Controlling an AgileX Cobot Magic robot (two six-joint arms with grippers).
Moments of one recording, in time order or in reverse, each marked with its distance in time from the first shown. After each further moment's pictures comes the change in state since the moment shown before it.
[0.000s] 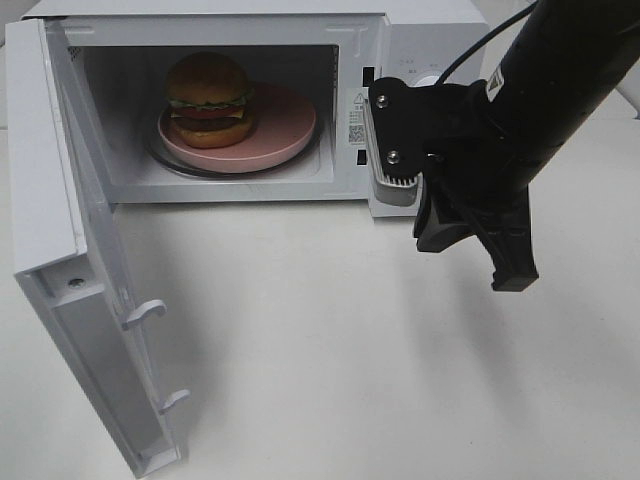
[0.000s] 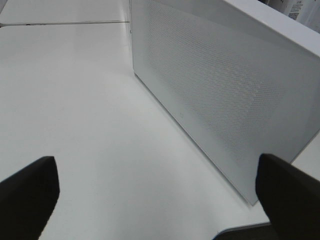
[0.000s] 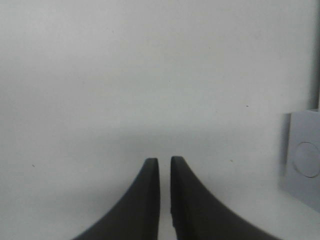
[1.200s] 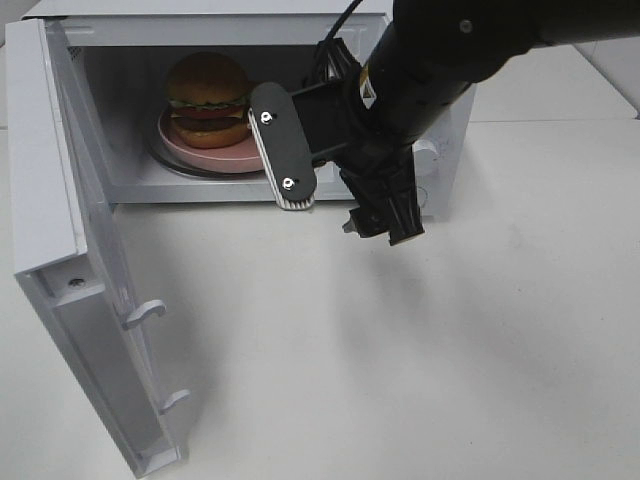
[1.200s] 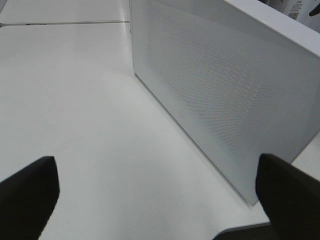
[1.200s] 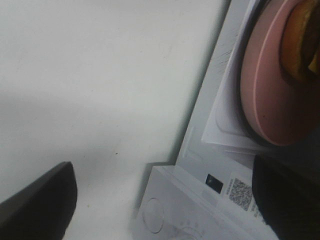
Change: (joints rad) left arm 0.000 0.000 0.000 0.000 0.000 0.000; right arm 0.189 0.161 -0.141 -0.394 -0.263 0.139
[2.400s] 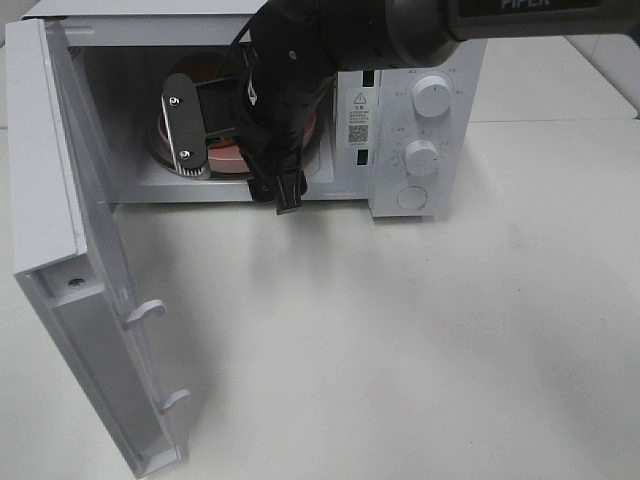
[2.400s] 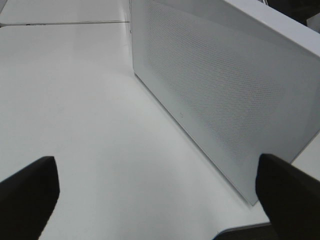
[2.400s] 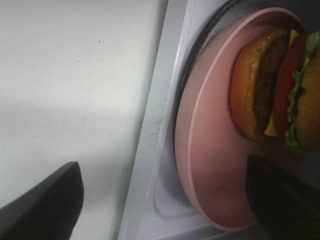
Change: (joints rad) left arm 0.000 0.000 0.000 0.000 0.000 0.000; right arm 0.013 0.421 -0.475 -0.002 -0.015 0.077
